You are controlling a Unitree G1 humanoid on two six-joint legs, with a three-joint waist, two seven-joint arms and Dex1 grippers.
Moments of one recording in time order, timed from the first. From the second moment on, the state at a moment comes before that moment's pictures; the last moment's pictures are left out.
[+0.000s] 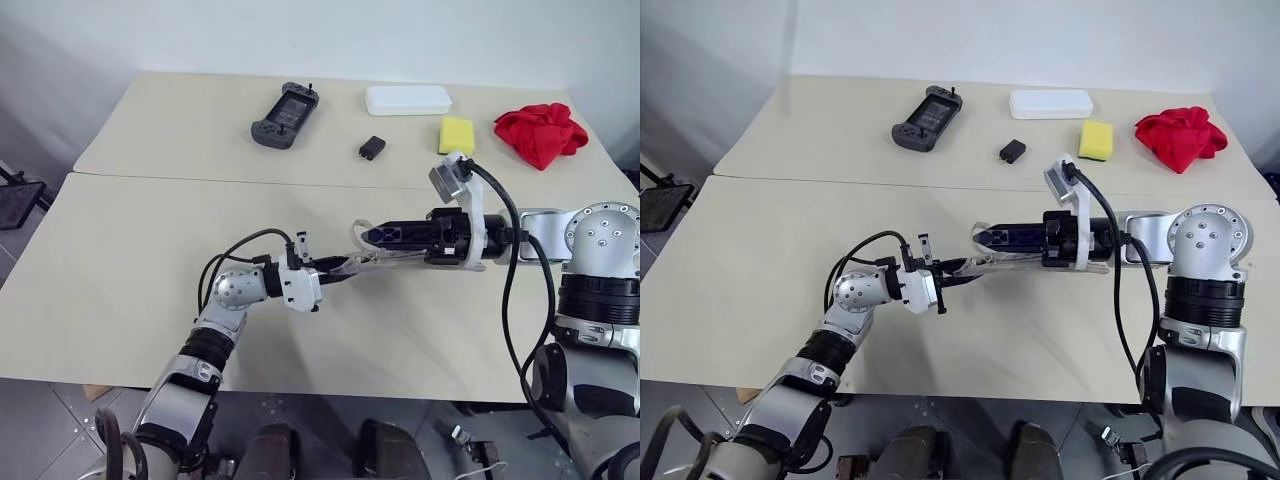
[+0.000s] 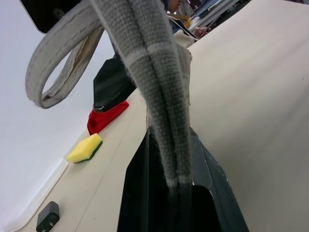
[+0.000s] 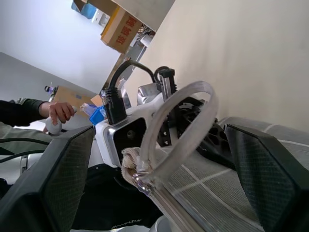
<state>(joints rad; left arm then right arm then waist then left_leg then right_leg) -0.67 0.25 -0.20 0.65 0.01 -0.95 -0.84 -0.88 -0.55 -0.24 0.11 1.15 1.61 0.66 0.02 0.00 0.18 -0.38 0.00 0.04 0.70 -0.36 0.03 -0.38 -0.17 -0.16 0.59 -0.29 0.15</state>
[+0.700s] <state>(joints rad) -0.60 0.23 -0.19 0.53 -0.24 -0.58 -0.92 -0.82 -0.47 -0.31 0.06 1.17 1.48 0.63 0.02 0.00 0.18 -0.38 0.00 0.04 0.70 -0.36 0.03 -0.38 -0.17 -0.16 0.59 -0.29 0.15</state>
